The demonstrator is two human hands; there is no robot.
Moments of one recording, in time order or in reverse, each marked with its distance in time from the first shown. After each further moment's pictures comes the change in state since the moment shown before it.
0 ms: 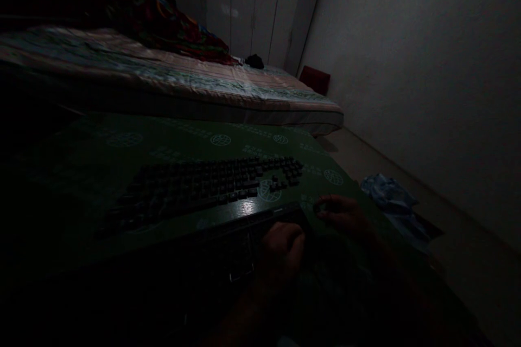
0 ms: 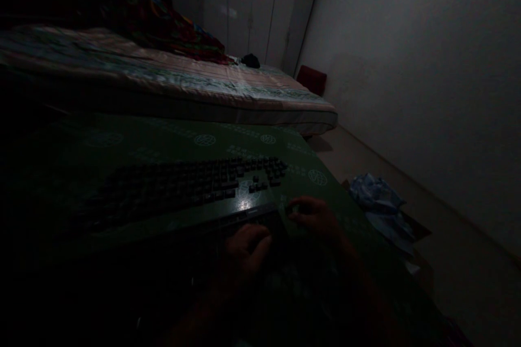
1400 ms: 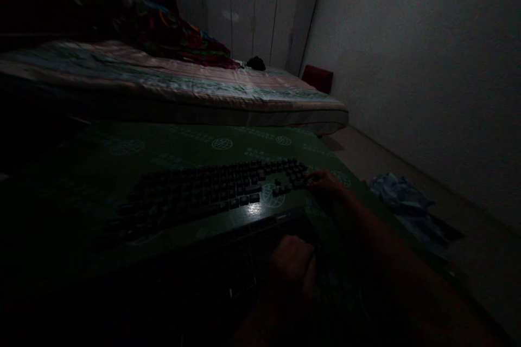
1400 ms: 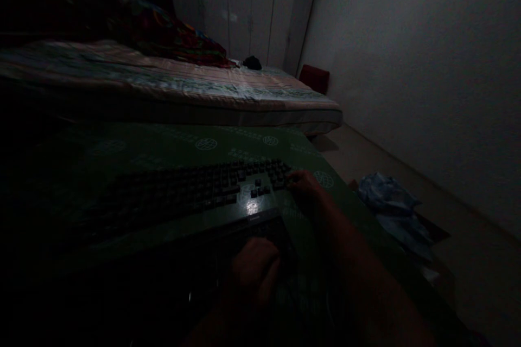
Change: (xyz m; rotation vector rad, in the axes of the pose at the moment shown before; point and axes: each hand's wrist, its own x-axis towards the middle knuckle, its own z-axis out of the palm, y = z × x) left_hand -0.010 -0.018 0.011 0.287 -0.020 0.442; right_hand 0.135 0.063 0.003 -0.160 -0.074 0.016
